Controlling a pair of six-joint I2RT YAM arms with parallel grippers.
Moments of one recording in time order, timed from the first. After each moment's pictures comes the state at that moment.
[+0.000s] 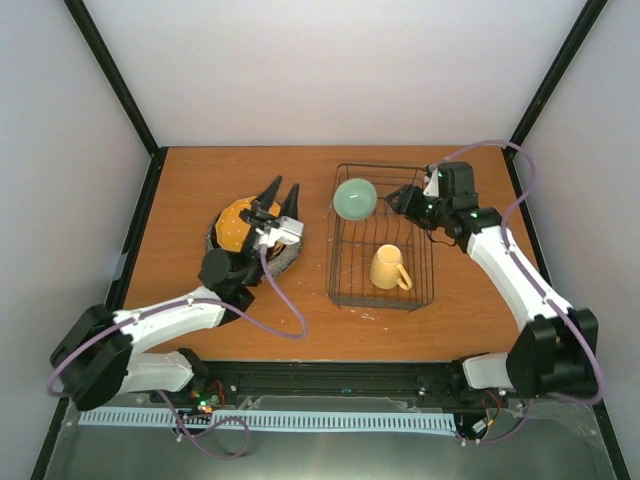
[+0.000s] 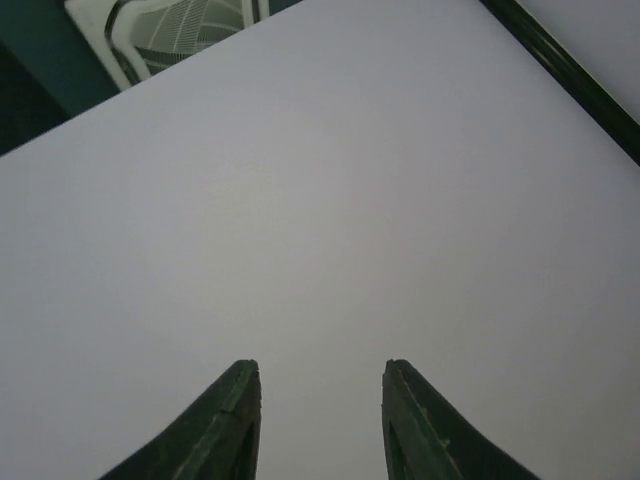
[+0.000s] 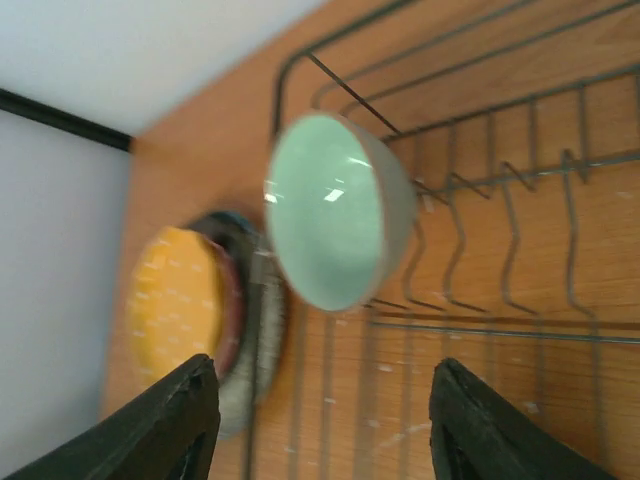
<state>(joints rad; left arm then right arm) -0.81 1.28 0.56 1.30 -0.23 0.94 0.22 1.29 1.09 -0.41 -0.39 0.68</state>
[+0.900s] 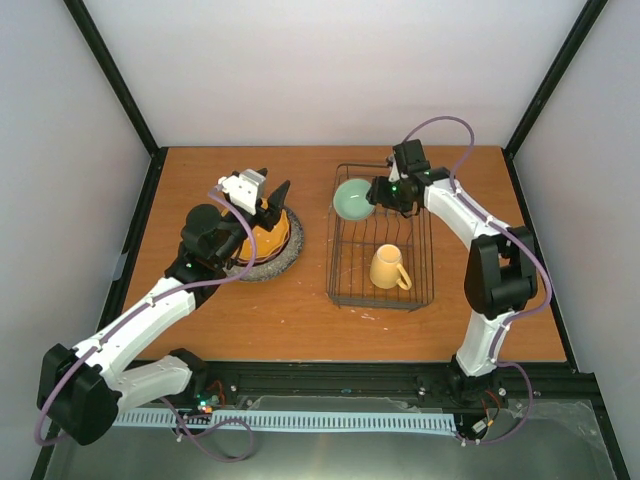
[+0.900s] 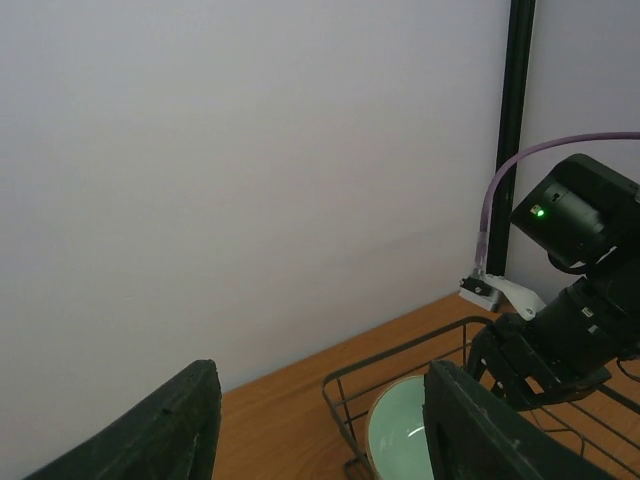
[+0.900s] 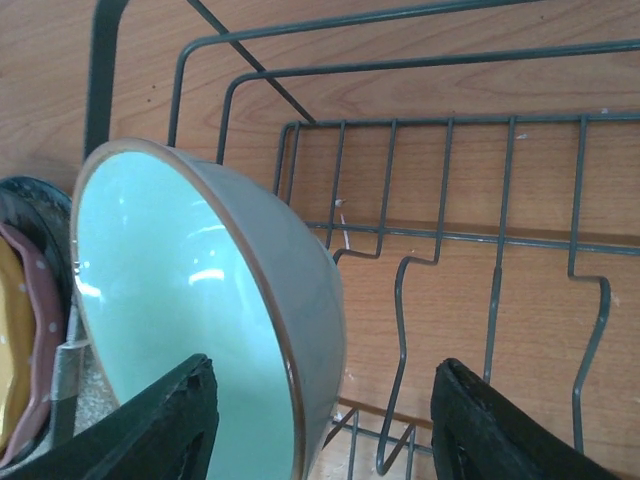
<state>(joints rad) -0.52 1.05 0.76 0.41 0.03 0.06 0.30 1.84 1.50 -0.61 -0.23 0.43</state>
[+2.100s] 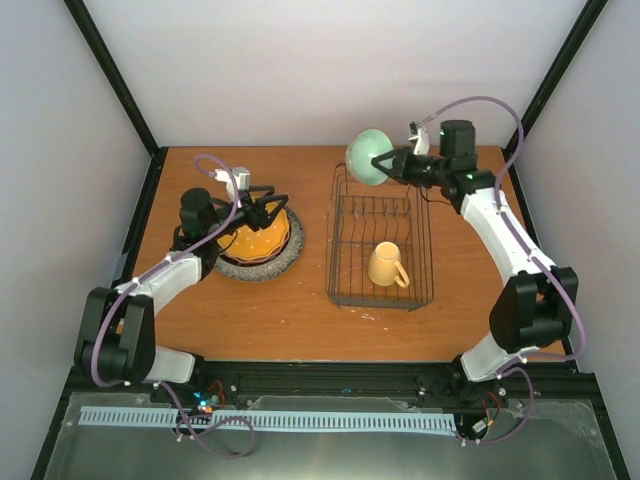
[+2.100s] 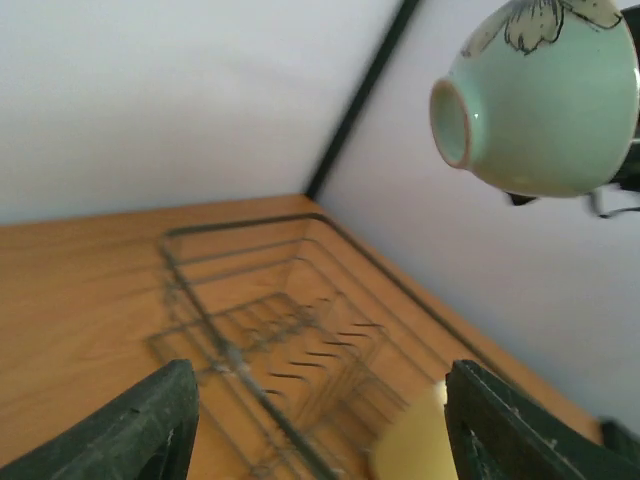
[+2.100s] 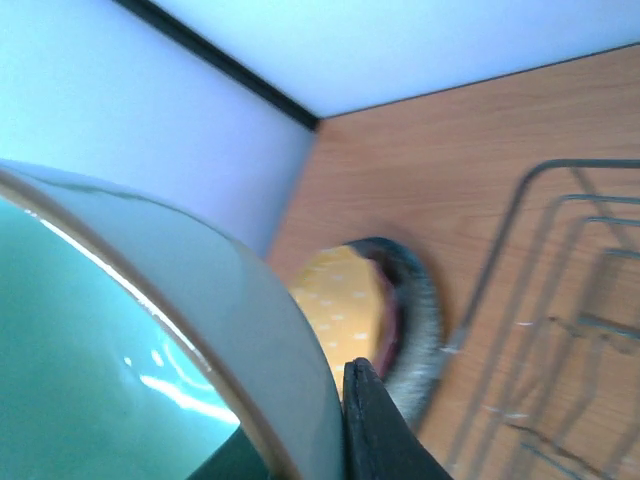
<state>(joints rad) -0.21 1.34 0.72 0.56 0.68 -0.33 0.21 1.62 1.48 -0.42 -0.69 0.49</state>
